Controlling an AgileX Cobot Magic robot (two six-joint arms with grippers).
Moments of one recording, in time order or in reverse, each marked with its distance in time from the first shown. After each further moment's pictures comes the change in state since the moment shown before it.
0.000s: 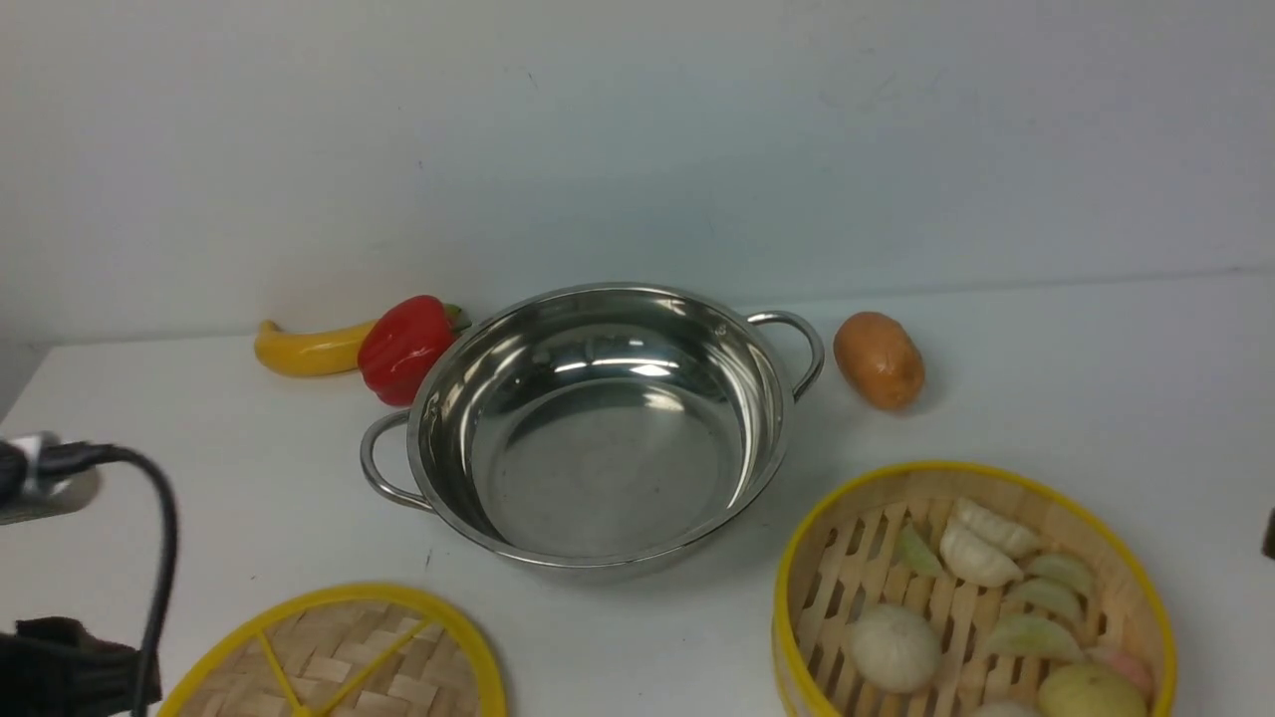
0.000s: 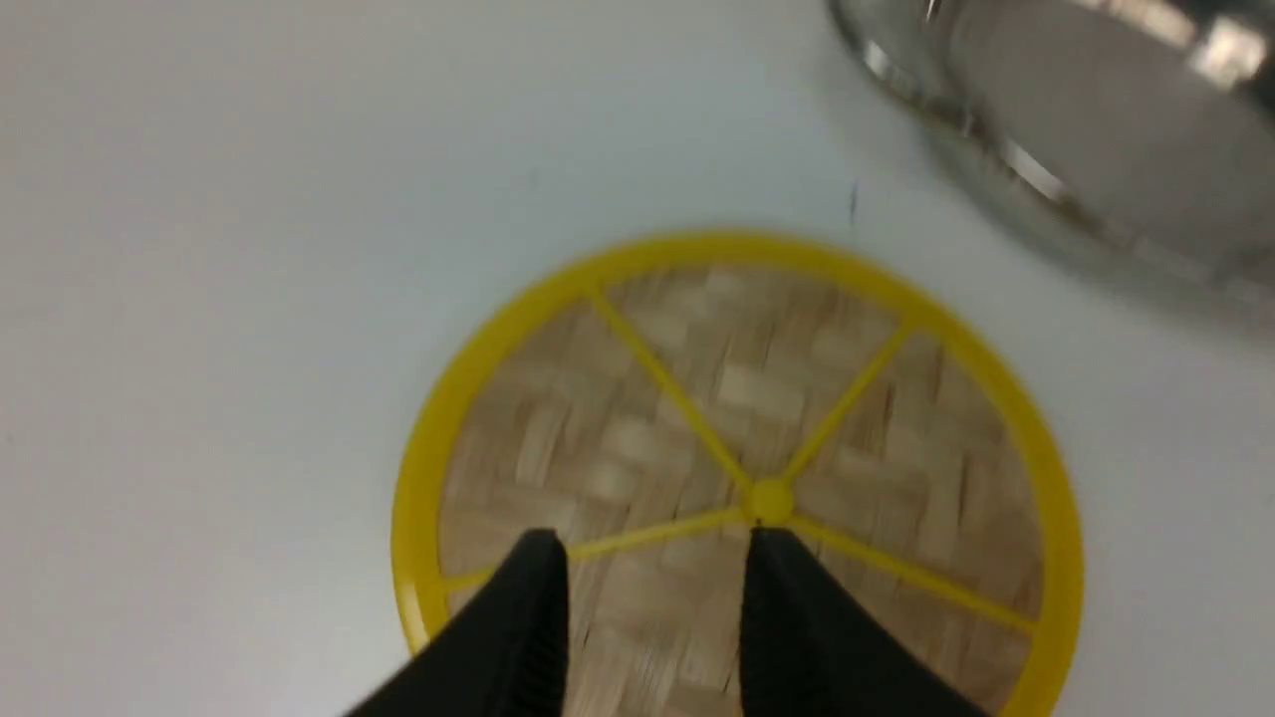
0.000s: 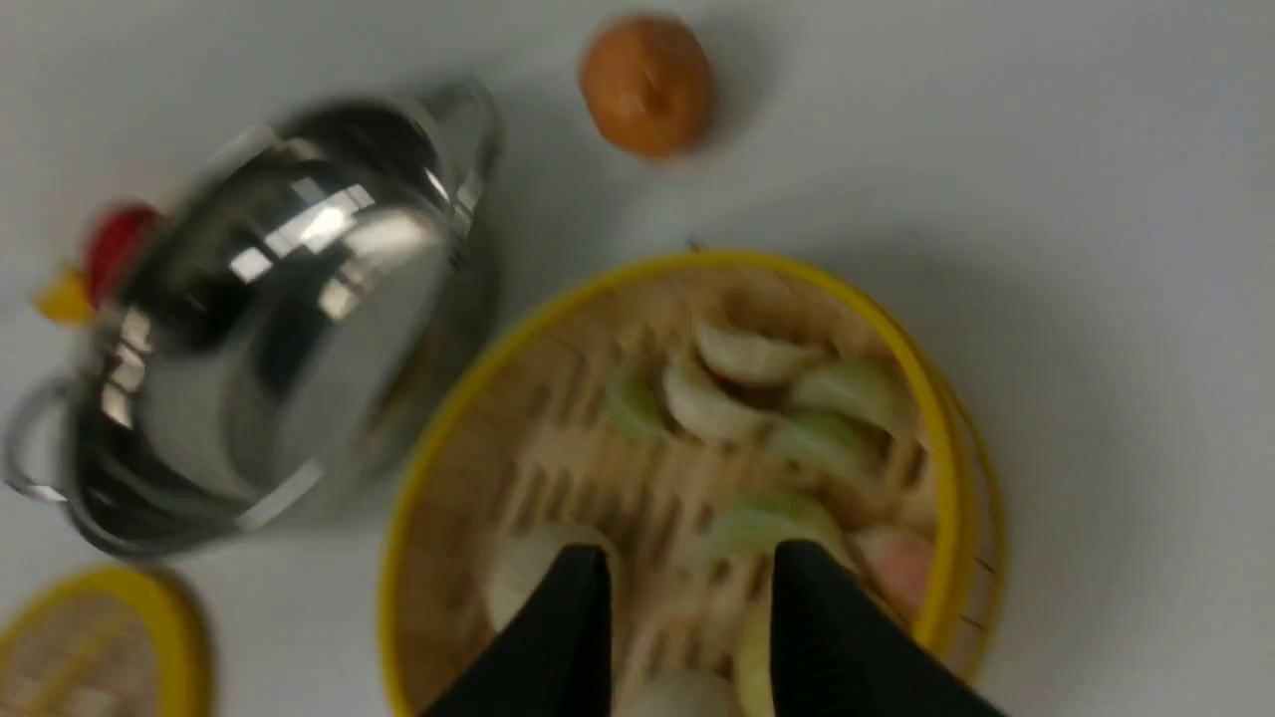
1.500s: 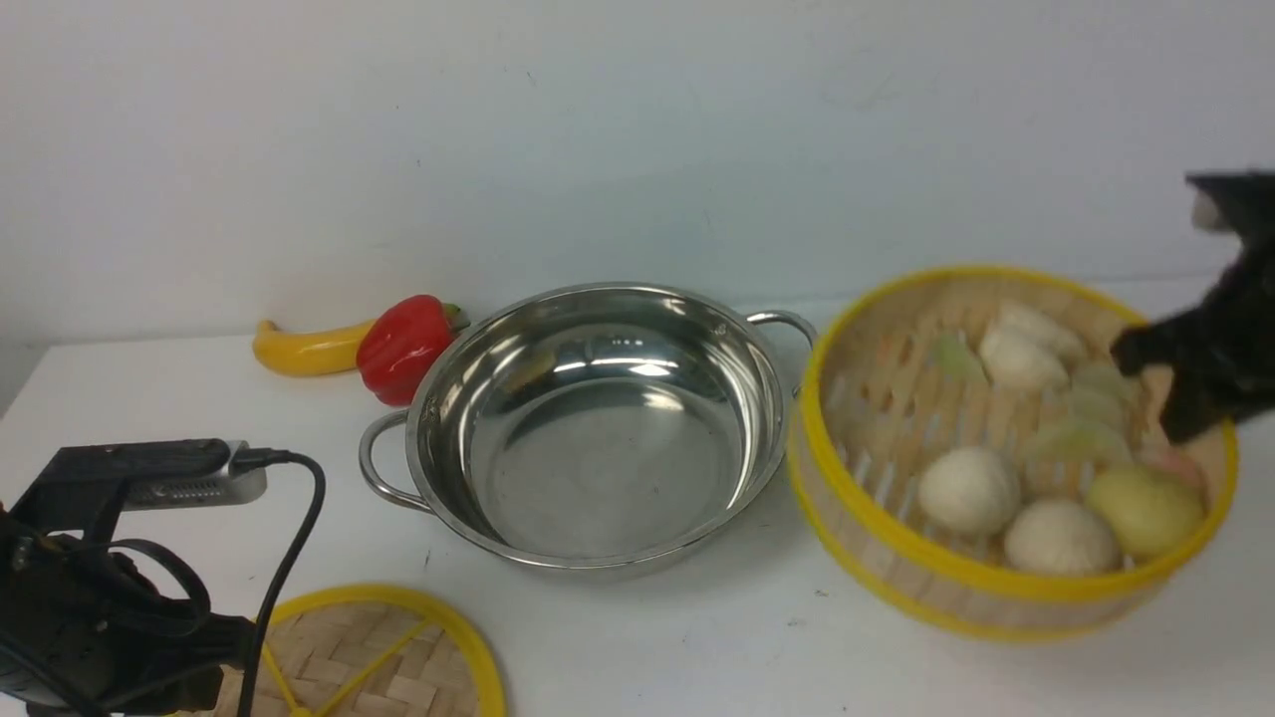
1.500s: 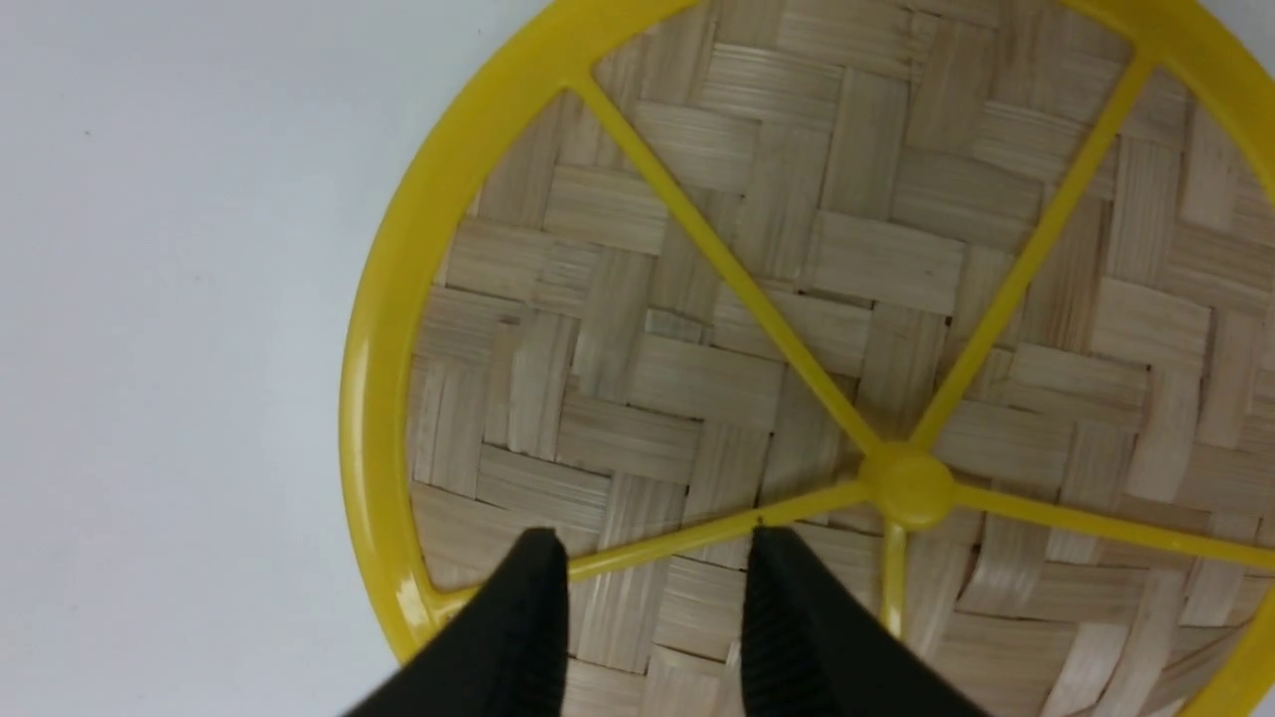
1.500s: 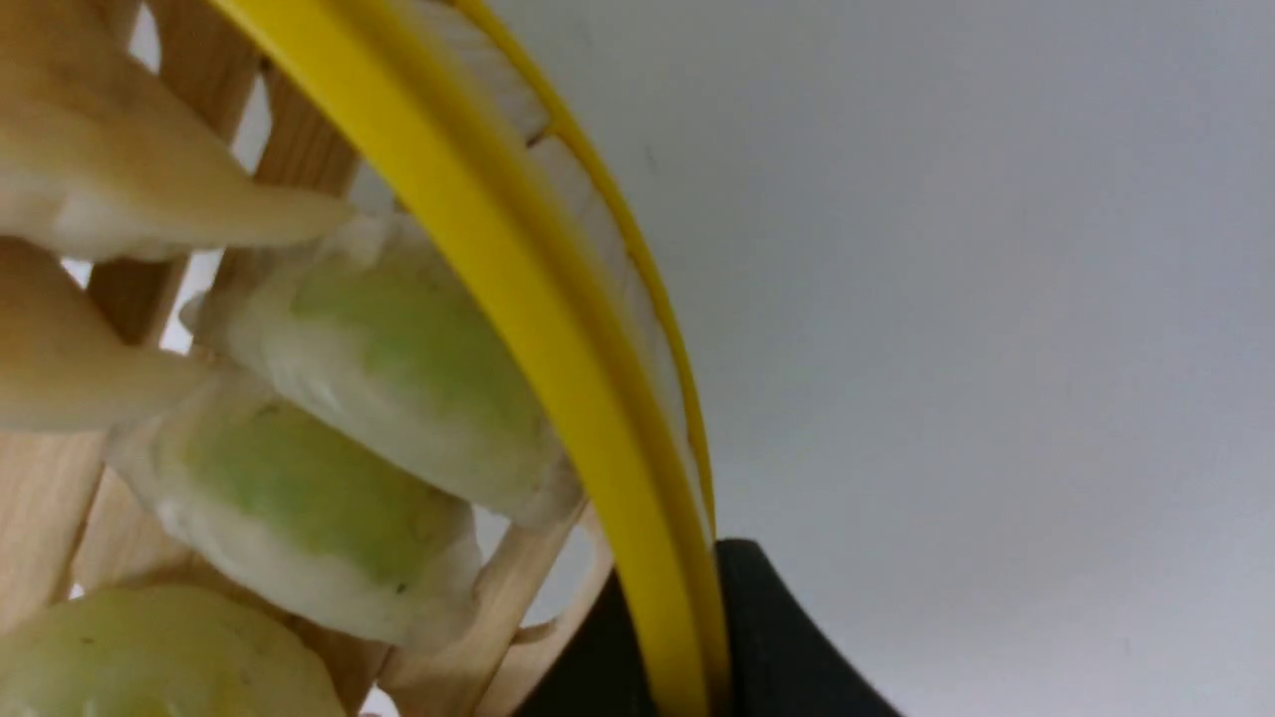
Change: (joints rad) right arm 0.054 0.859 -0.752 -0.237 0.342 -0.171; left arm 0.000 0.488 -0.110 0.000 -0.025 0.144
